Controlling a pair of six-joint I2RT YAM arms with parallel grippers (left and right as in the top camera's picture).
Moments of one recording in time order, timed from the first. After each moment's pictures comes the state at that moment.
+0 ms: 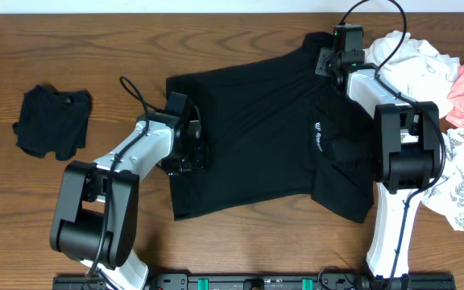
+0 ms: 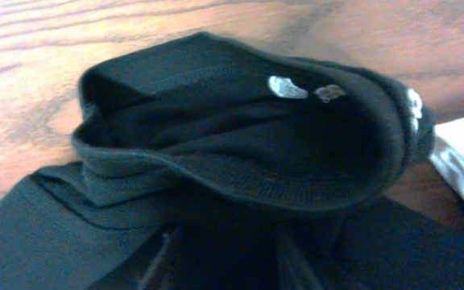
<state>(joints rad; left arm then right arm) -0.26 1.81 1.03 -0.75 0.22 -0.25 0.08 2.33 1.64 -0.11 0.05 0.28</state>
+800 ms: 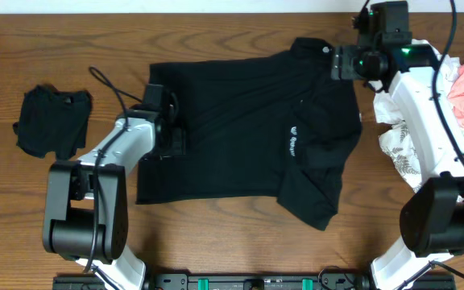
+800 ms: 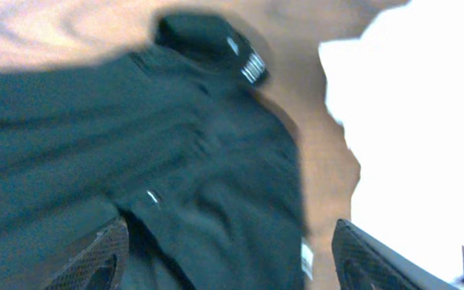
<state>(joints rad) -0.11 1.81 1.03 -0.62 -0.01 -0.19 0.06 1.83 1.64 -0.83 -0.03 0.11</state>
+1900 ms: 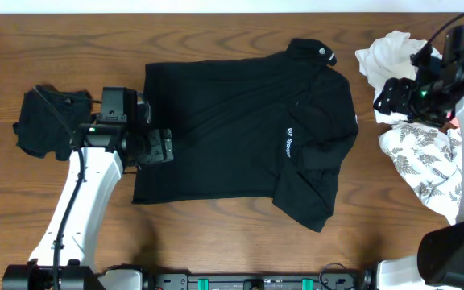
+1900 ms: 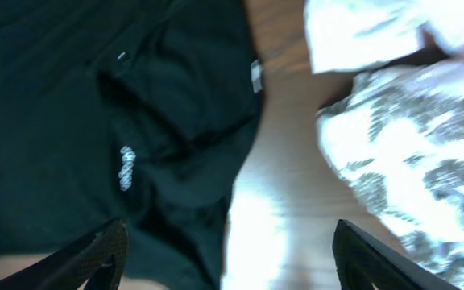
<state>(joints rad) -0.03 1.41 1.03 -0.90 0.11 -0.20 -0.19 1.65 1.62 -1.29 -0.25 0.07</state>
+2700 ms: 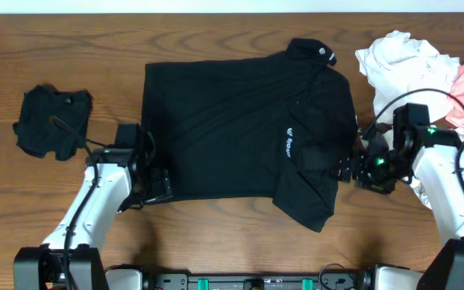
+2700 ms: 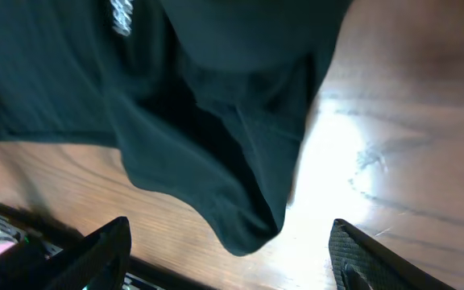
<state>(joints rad) -0.03 1.42 0.75 -0.89 -0.01 -0.31 -0.12 1.46 0.94 -1.08 -0.46 0.06</state>
